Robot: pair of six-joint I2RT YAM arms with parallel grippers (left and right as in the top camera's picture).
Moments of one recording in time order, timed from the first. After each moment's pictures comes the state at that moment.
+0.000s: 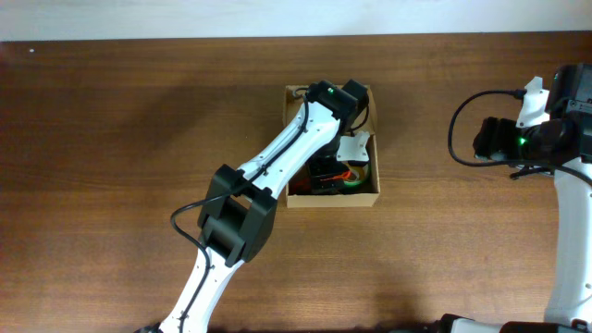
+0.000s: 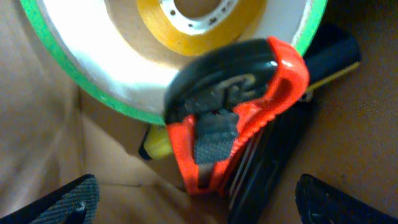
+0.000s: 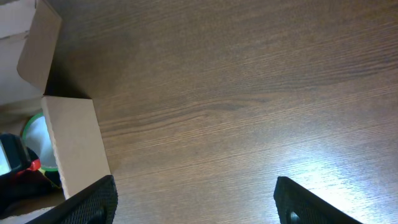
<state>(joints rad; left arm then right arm) -0.67 2.43 2.23 -1.46 0.01 0.70 -0.29 1.47 1.53 -1.21 -0.09 0.00</state>
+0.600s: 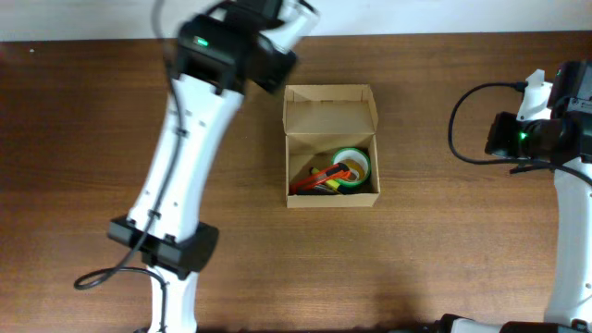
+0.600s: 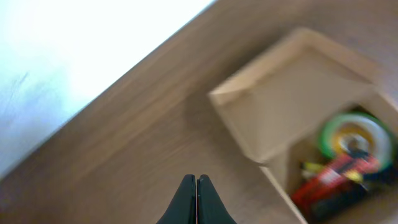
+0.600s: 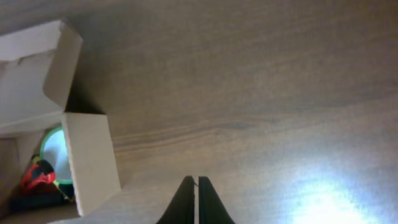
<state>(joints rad) -0.40 2.14 2.68 -1.45 -0.10 0.26 -0.29 1.47 1.53 -1.14 -0.14 0.00</state>
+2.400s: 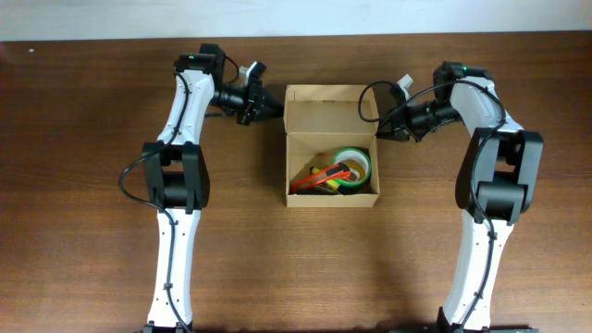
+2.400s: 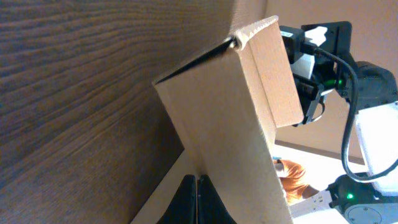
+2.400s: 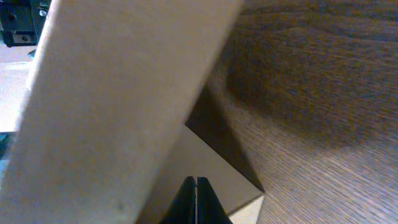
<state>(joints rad) -0.10 2.87 2.66 -1.37 1.19 -0.04 -0.11 2.46 1.95 -1.22 -0.98 -0.25</state>
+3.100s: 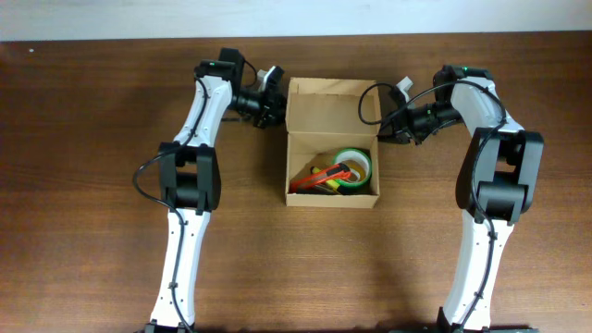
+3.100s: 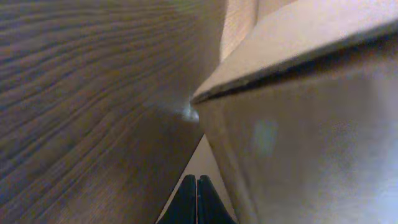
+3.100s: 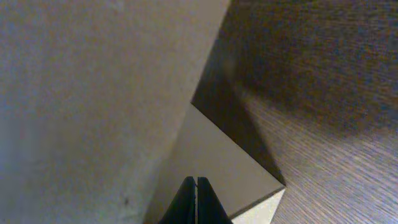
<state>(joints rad) -0.16 2.91 2.66 -1.27 1.23 -0.01 -0.11 2.46 1.95 -1.30 -1.02 -0.33</state>
